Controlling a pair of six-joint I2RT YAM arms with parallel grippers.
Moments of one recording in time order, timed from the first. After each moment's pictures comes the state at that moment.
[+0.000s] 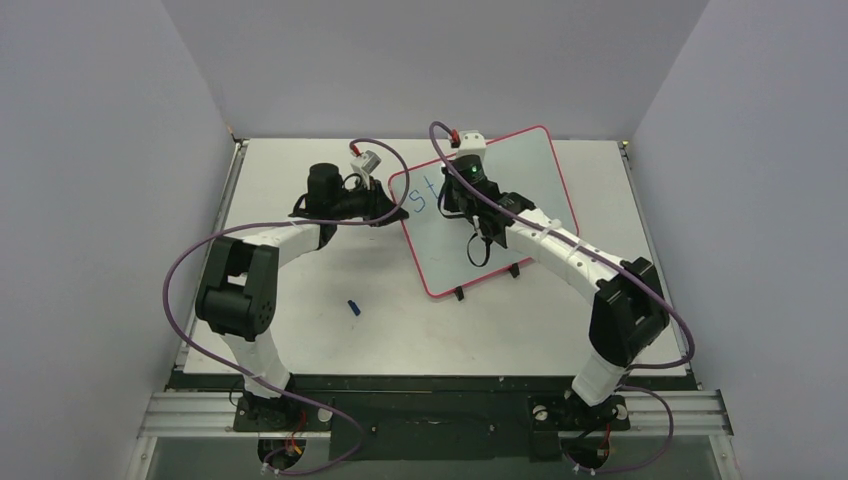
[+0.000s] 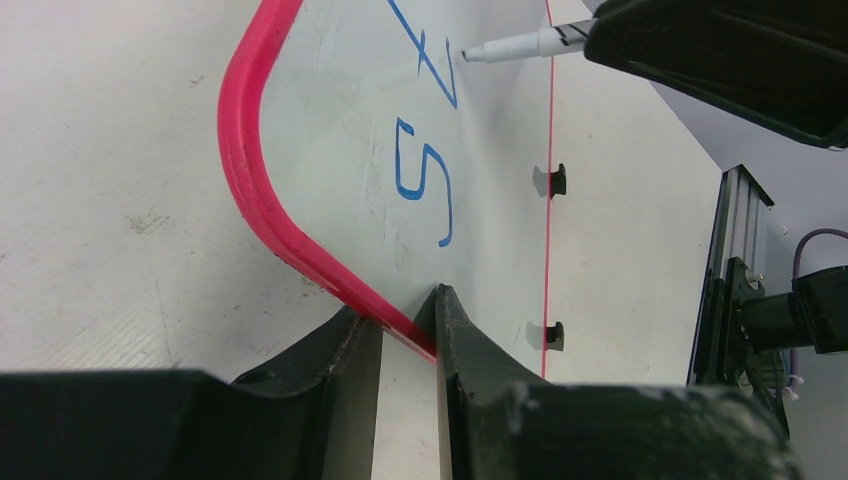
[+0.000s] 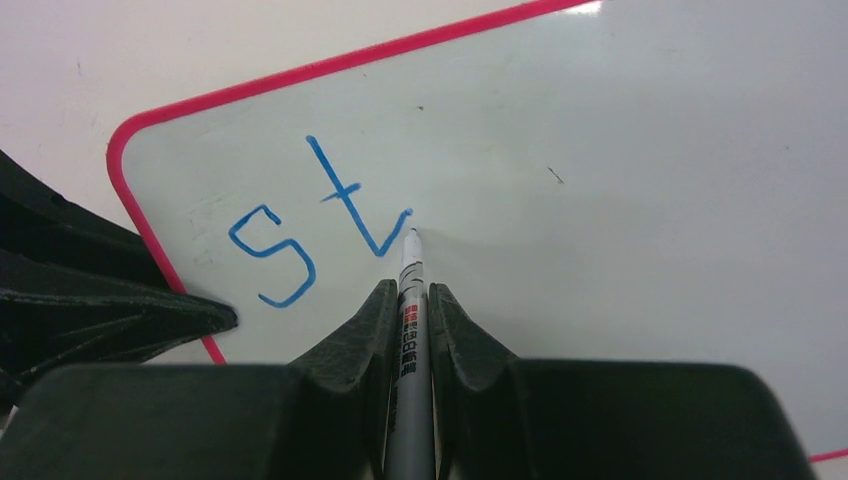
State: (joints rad) left arm -0.27 1.81 1.09 0.34 0.83 -0.28; right arm 0.65 1.71 1.42 -0.24 0.35 0.32
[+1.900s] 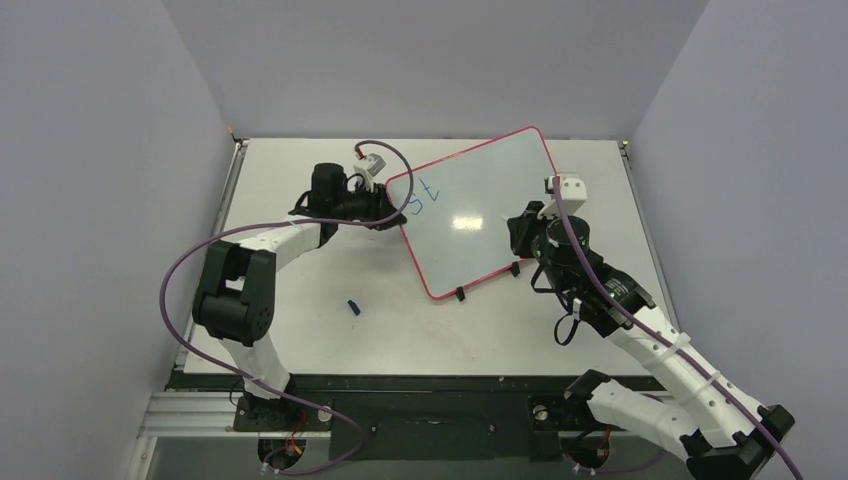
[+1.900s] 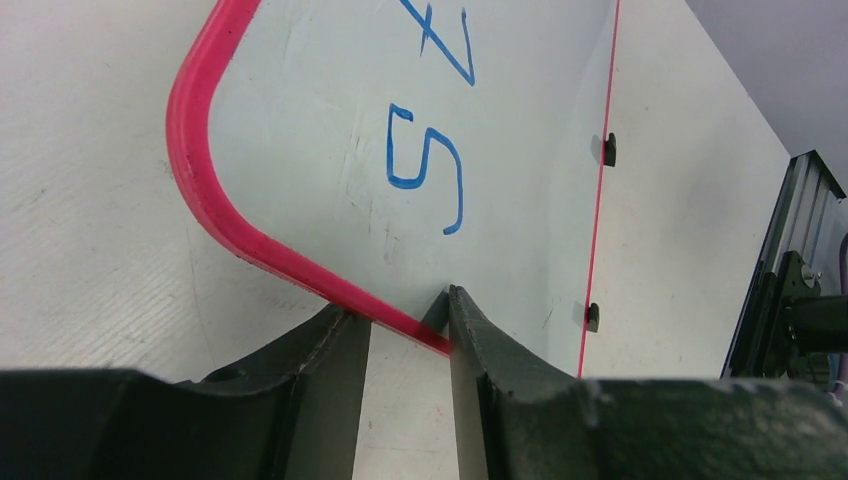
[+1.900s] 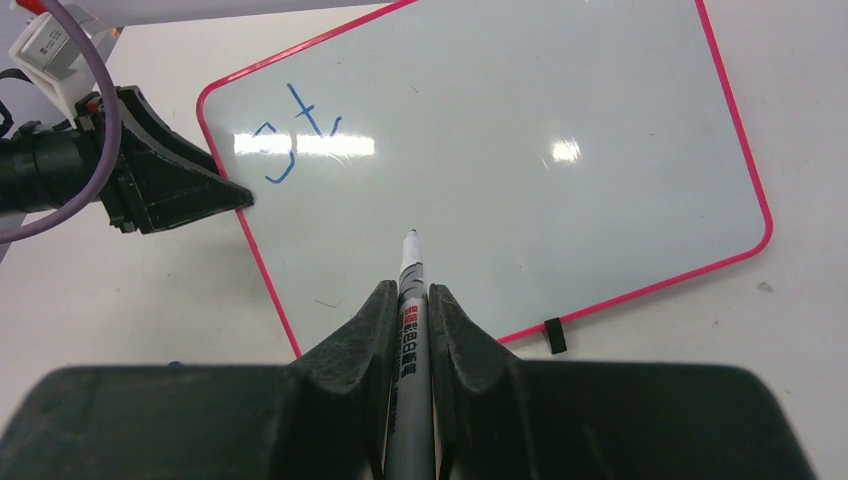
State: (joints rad) left arm -0.28 1.78 1.11 0.15 0.72 -0.19; right arm 0.65 0.91 0.96 -0.38 0.38 0.38
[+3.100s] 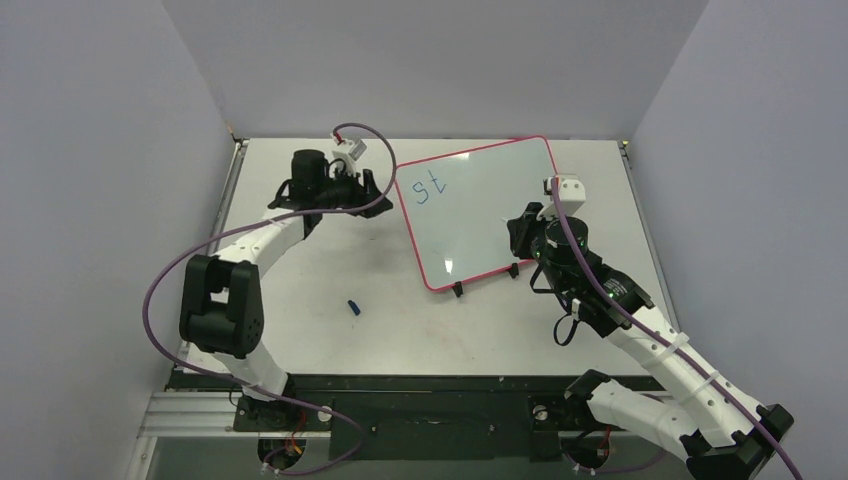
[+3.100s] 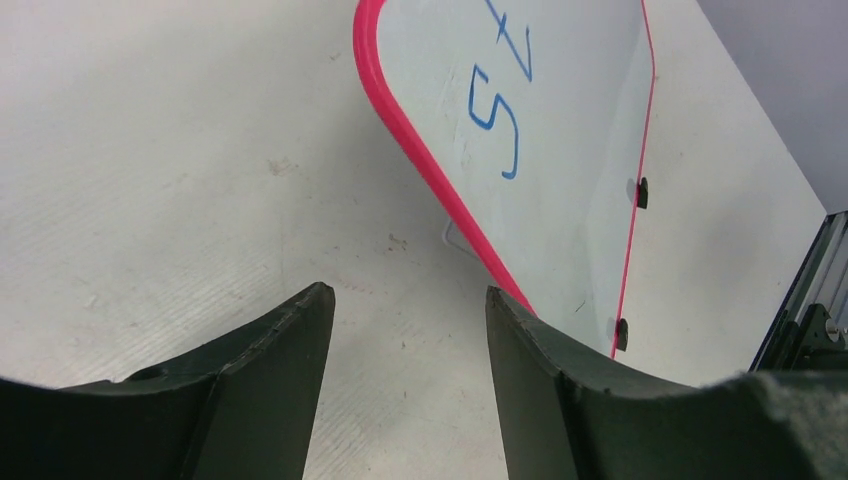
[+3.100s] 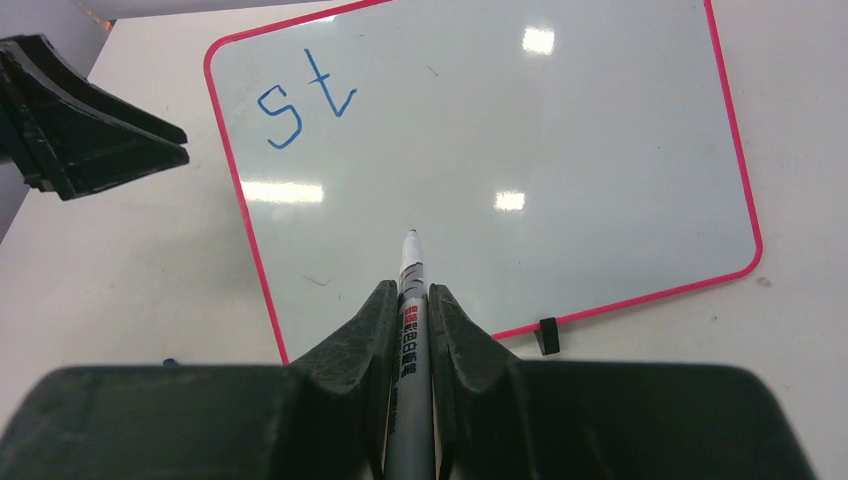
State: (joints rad) left arm -0.23 1.70 1.17 0.00 0.63 -0.18; right arm 0.65 0.91 0.95 -0.38 0.38 0.38
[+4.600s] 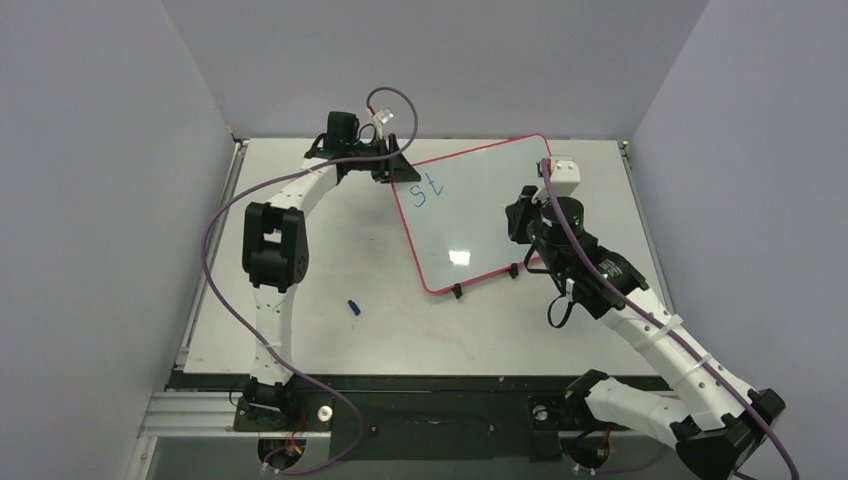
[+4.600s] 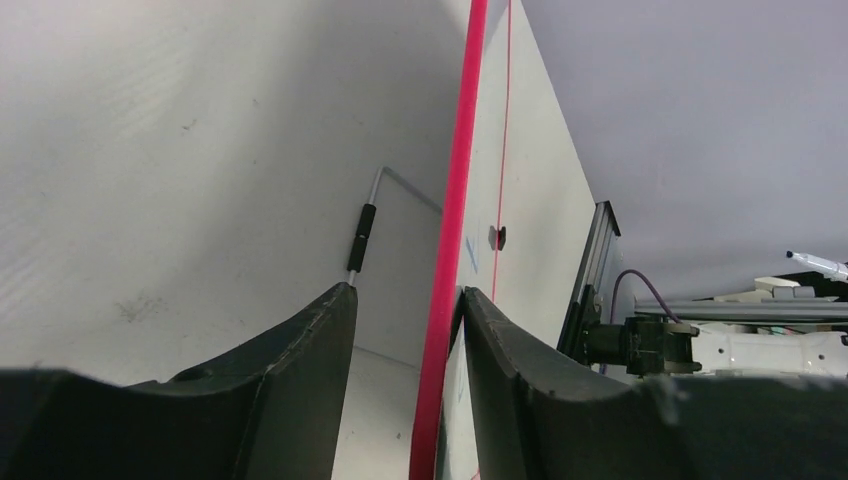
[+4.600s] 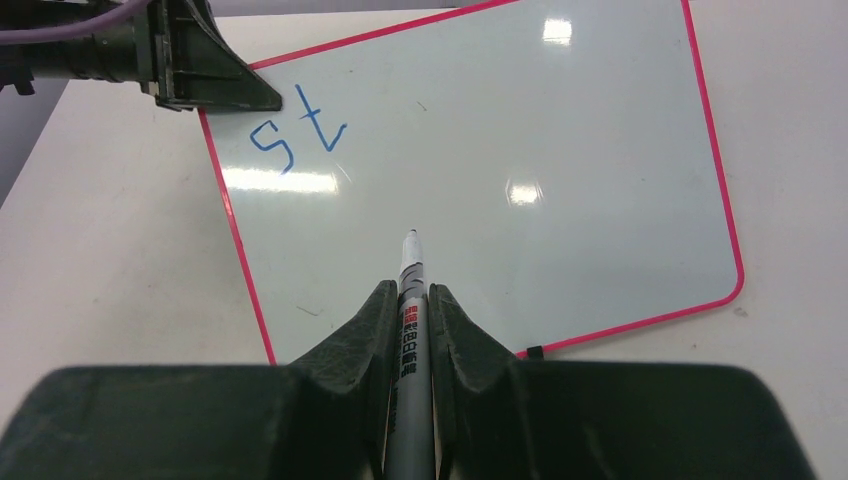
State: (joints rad) left arm -0.23 2.28 1.96 -0.27 0.98 -0.46; right arm 0.61 1.00 1.06 -0.40 0.36 0.33
